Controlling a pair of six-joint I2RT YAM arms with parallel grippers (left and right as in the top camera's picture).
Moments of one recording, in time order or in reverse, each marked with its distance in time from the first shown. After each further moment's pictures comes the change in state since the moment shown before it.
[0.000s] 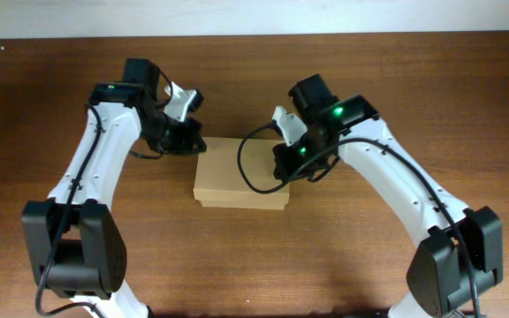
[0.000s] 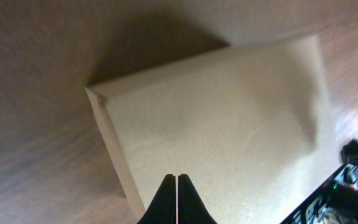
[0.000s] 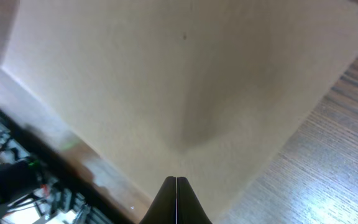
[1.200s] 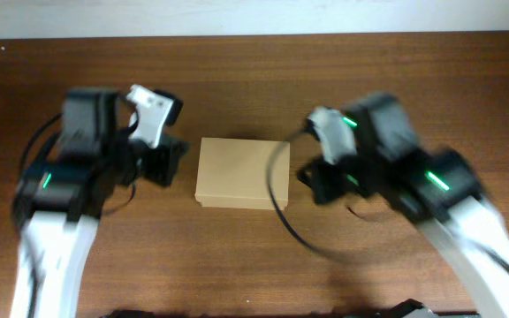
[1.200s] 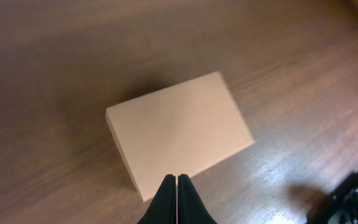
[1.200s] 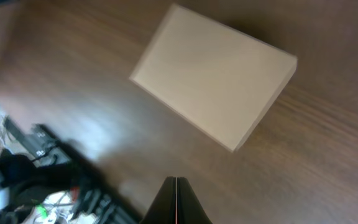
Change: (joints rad) left arm -0.008 -0.640 -0.127 0.034 -0.076 0.015; right arm 0.012 -0.543 -0.045 -0.052 0.049 0.058
